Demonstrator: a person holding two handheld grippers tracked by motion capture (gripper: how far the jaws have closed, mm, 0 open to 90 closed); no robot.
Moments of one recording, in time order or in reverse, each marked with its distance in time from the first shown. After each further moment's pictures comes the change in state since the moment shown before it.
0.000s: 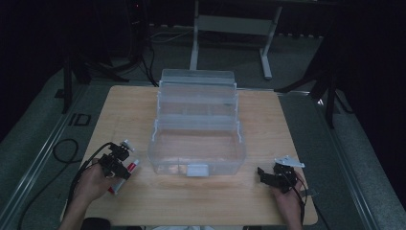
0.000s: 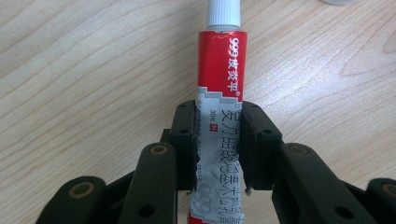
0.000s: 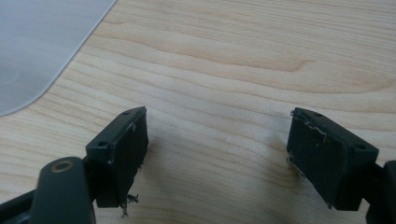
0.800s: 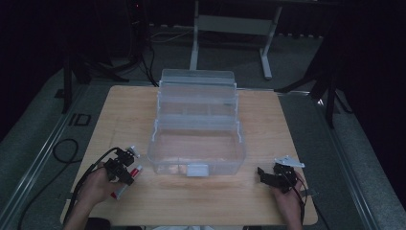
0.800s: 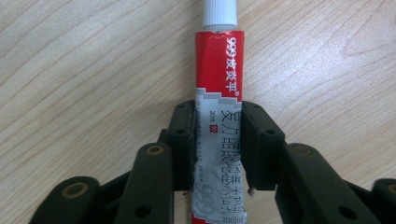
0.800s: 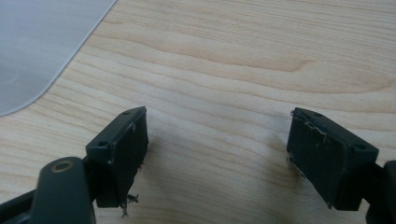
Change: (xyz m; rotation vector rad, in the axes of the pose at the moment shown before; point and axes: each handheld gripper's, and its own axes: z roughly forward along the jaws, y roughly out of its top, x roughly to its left) left arm -0.012 0.000 0.018 0.057 0.001 0.061; right arm 0.000 0.000 0.000 0.000 0.000 0.000
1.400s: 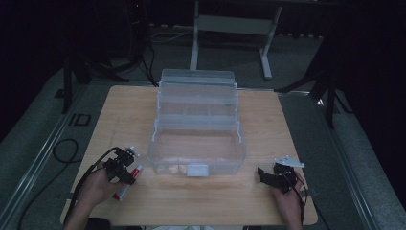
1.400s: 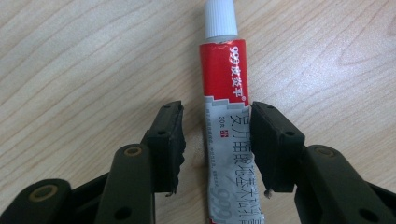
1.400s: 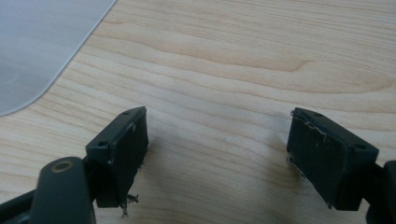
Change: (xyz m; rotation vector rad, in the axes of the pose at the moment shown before) left arm -0.003 -0.002 -0.002 -0.039 0.014 -0.002; right arm 0.000 0.000 0.000 0.000 0.000 0.000
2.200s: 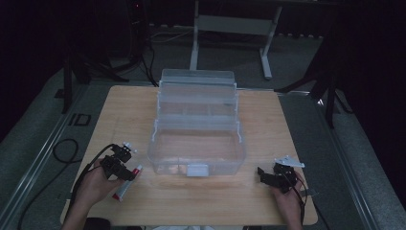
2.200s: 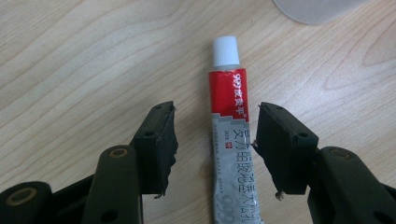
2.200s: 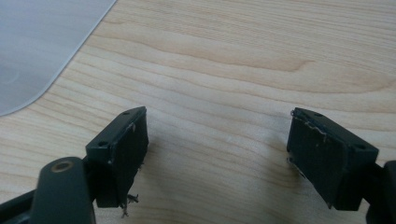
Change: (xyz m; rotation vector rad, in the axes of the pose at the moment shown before) left arm 0.003 -0.002 -0.014 -0.108 0.012 -0.013; right arm 0.000 0.000 0.000 0.000 0.000 0.000
